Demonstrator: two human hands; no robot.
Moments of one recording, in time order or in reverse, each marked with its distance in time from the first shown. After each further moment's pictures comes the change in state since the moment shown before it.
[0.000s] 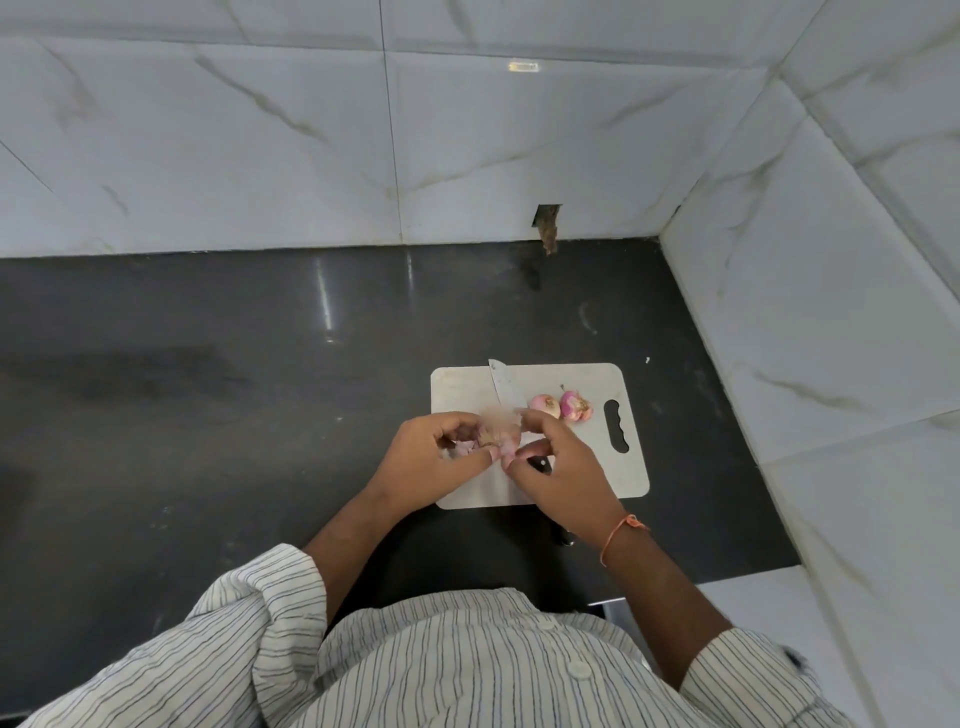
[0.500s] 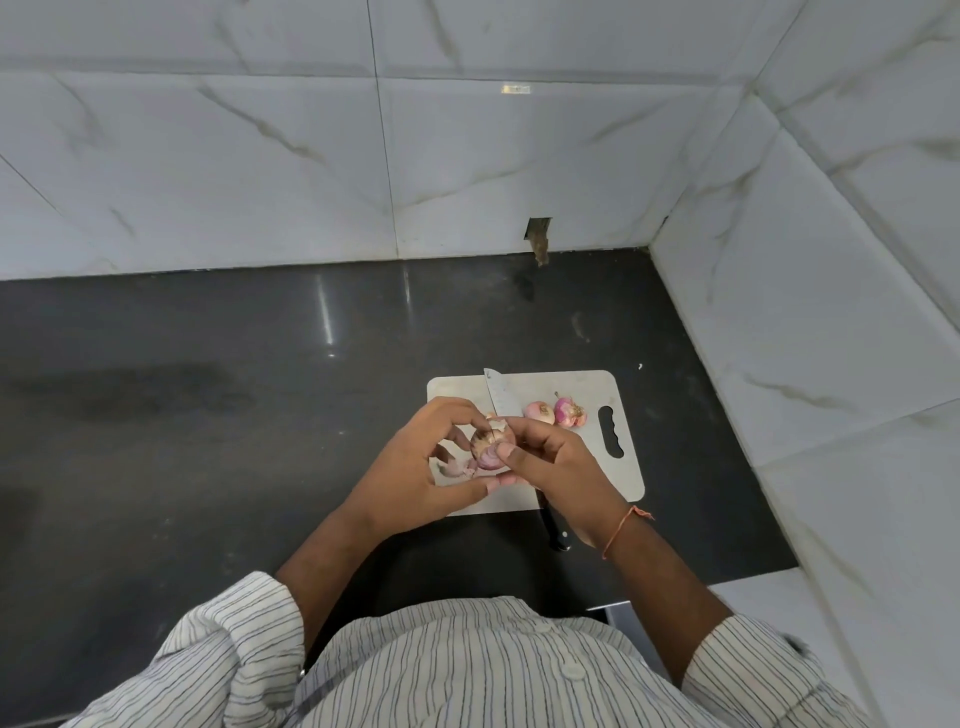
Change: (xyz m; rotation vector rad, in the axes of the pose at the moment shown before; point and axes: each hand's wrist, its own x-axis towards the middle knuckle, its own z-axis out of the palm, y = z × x) left_hand -0.017 0.022 -0.016 0.079 -0.077 0.265; right_hand -0.001 -0.013 -0.009 0.441 -0.141 0.038
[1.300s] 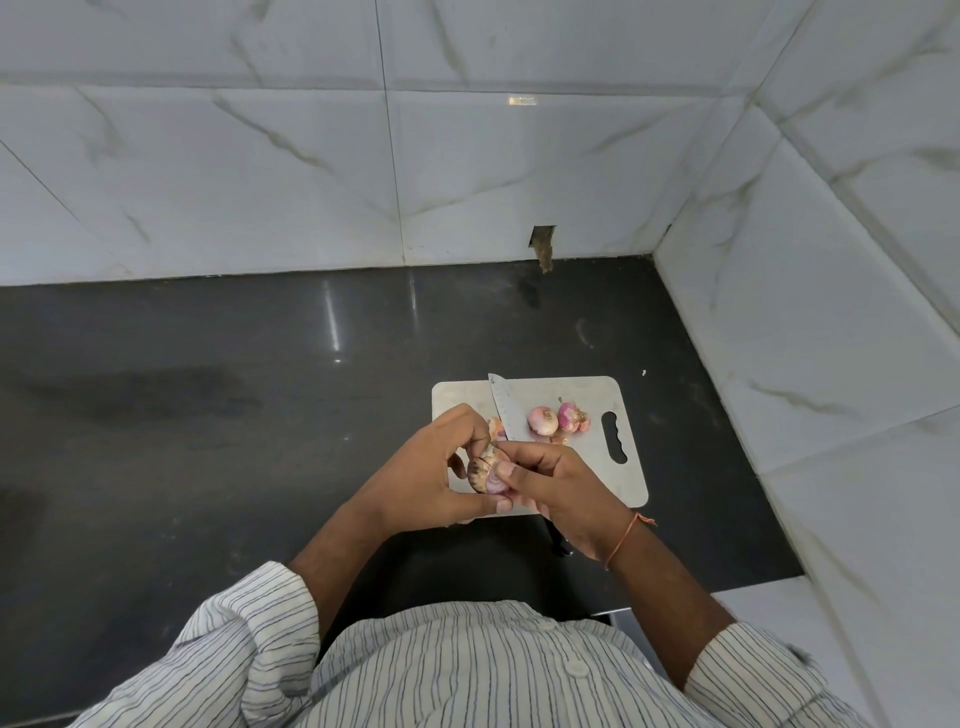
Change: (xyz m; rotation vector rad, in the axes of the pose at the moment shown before) left_hand 0.010 0.005 -0.001 0.104 -0.126 0.053; right_hand -0.006 0.007 0.000 0.155 -0.155 0.069
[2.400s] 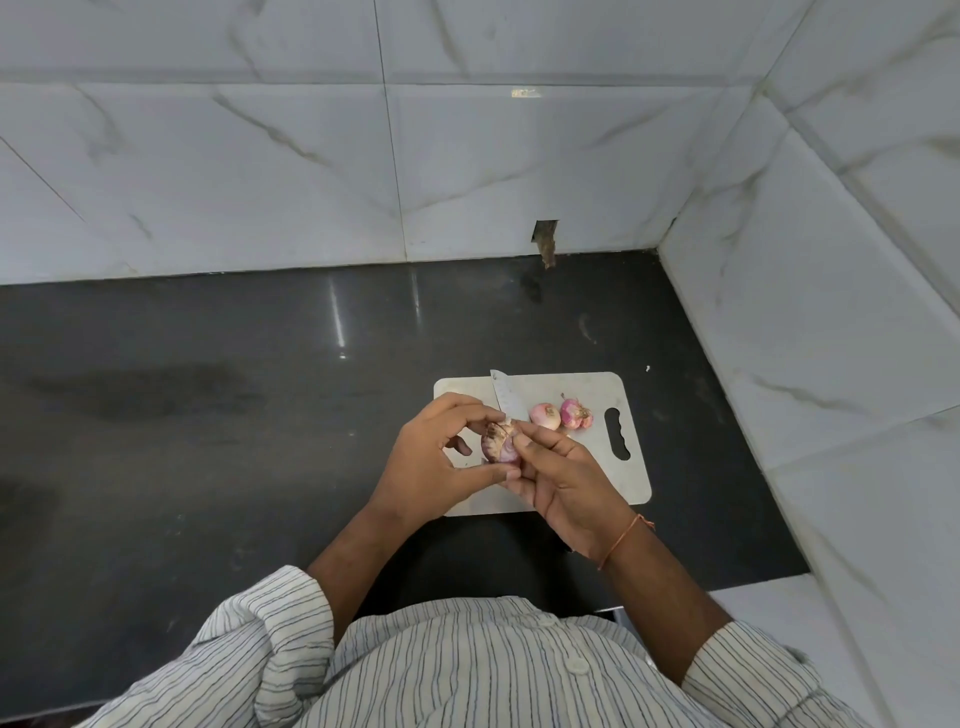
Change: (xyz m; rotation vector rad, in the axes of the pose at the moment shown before) left_hand 0.004 -0.004 0.018 0.009 0.338 0.023; right_hand 0.003 -0.008 0.008 0.585 0.127 0.072
